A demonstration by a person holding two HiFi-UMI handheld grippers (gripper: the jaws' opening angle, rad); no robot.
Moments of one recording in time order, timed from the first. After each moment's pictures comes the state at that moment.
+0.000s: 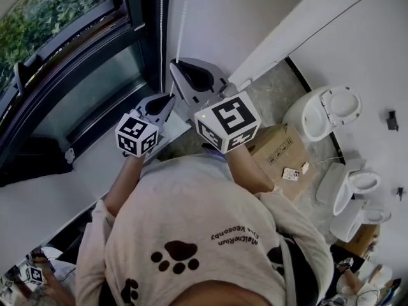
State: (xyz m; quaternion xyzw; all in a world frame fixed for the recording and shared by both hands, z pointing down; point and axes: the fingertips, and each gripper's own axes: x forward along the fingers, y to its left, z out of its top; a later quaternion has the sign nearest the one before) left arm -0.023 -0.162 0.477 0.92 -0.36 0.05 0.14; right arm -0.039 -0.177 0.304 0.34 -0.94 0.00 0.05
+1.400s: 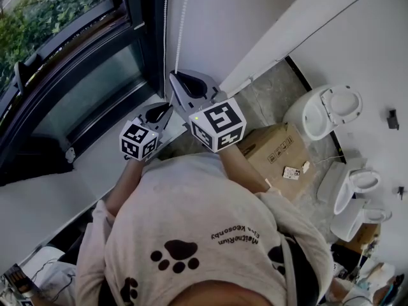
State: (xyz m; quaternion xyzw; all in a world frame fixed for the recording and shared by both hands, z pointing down) left arm -0.026 -0.142 0.533 0.92 -0.36 0.09 0.16; right arm -0.036 -0.176 0.360 0.35 -0.93 0.04 0.07
